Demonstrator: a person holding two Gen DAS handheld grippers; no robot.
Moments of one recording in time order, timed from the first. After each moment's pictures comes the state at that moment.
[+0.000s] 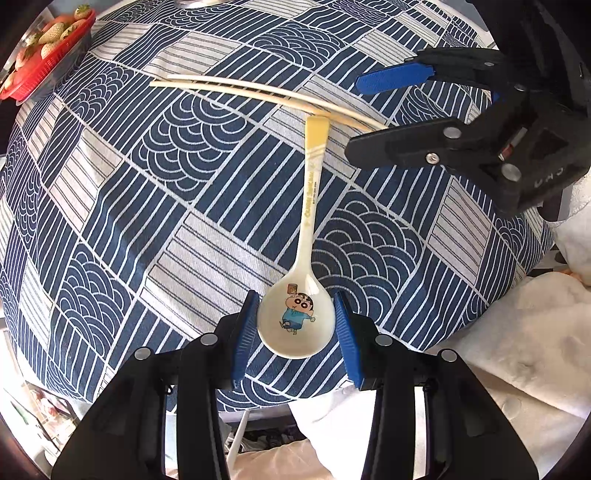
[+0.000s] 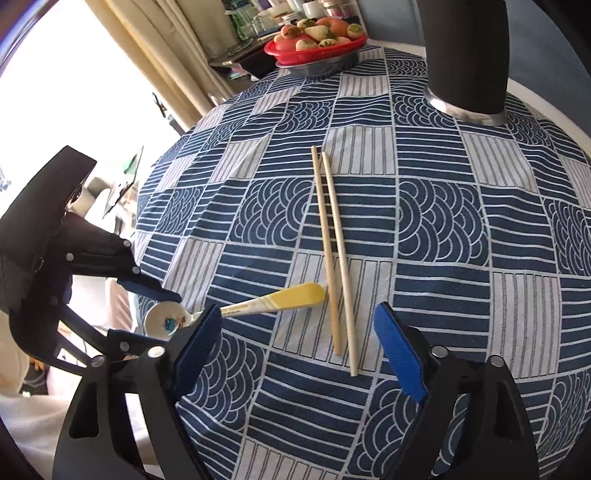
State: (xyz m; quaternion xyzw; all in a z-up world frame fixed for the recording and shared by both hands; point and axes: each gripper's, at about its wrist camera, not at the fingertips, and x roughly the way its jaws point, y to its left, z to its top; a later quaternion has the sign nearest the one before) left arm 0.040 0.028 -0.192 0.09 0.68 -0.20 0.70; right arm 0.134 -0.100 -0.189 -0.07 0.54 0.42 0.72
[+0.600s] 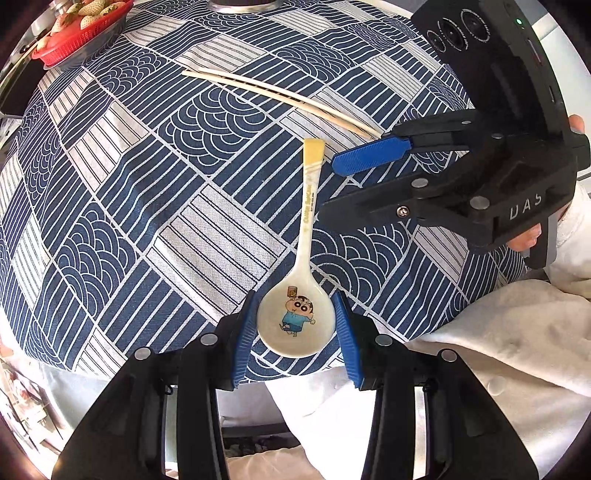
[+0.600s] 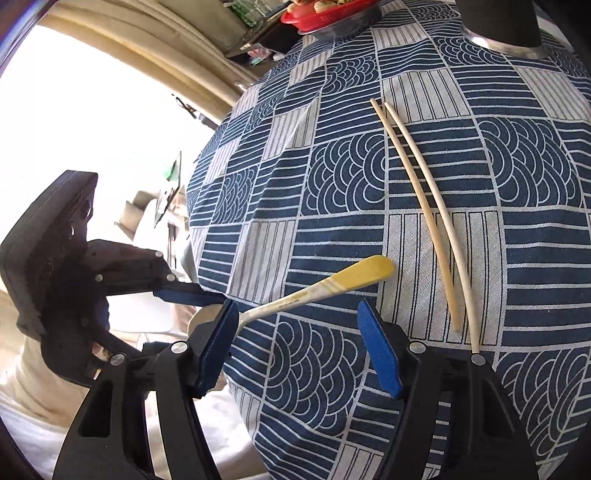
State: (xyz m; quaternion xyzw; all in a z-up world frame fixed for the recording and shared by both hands) left arm -0.013 0.067 -0.162 0.04 0.66 -0.20 0.73; right arm 0.119 -0.074 -0.206 0.05 0.61 0.46 0.65
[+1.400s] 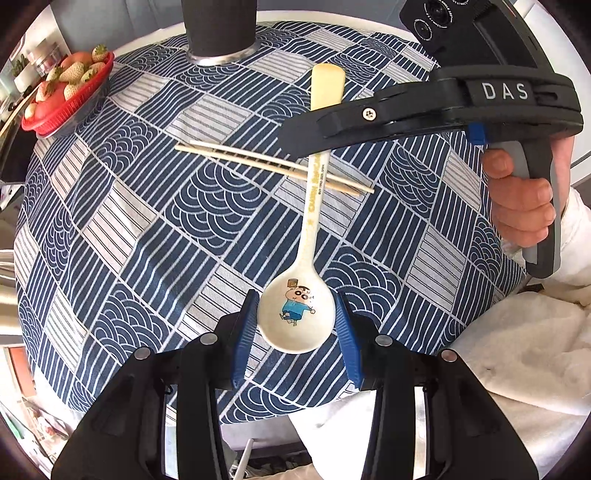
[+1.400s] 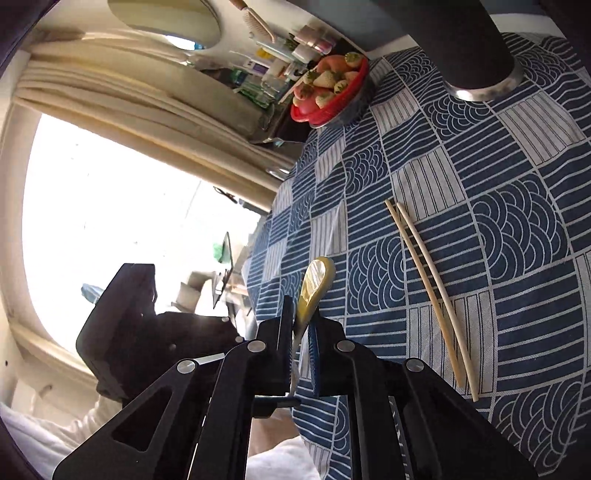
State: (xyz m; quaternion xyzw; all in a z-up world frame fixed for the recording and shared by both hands) left arm 0.060 0.041 -0.131 0.09 0.62 -0.22 0.75; right arm 0.164 -0.108 -0.153 0.23 0.54 0.47 0.66
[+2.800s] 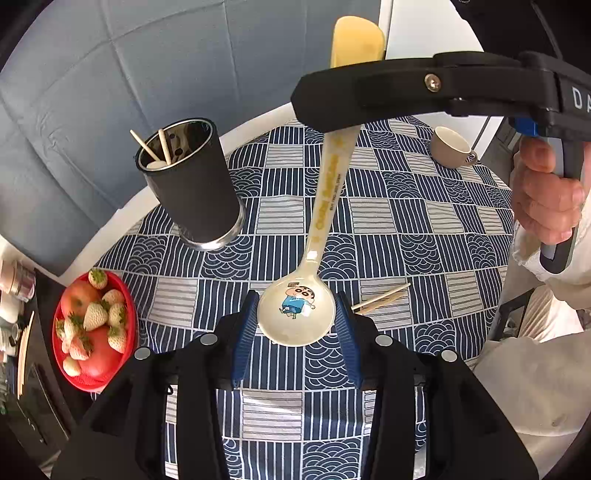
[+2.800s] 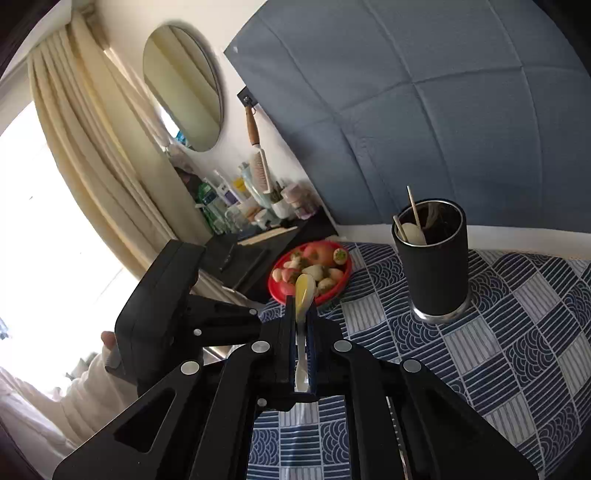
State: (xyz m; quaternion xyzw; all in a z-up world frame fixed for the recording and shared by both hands) left arm 0.205 0.055 -0.038 0.24 0.44 -0.43 0.75; right arm 0.193 -0.074 0.017 0.15 0.34 0.30 0.88
